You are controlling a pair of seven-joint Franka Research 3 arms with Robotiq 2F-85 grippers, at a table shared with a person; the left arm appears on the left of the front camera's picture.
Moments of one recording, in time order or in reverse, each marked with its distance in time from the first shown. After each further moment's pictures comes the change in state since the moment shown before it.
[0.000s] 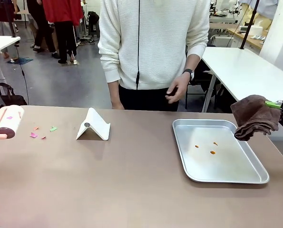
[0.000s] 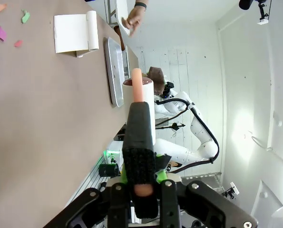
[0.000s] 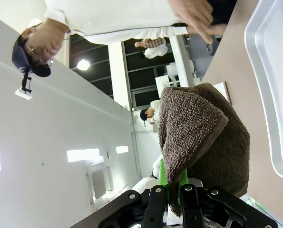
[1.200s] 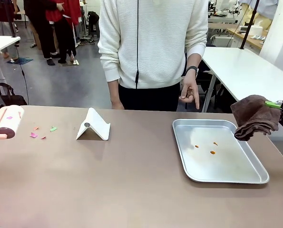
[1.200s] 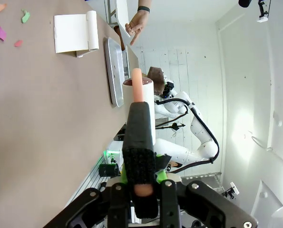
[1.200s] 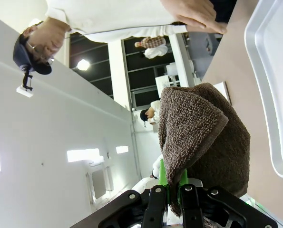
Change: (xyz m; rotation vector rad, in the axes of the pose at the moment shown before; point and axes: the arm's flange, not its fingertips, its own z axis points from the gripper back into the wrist) left arm 0.000 0.000 0.000 0.000 0.000 0.000; right arm 0.000 0.000 0.000 0.000 0.000 0.000
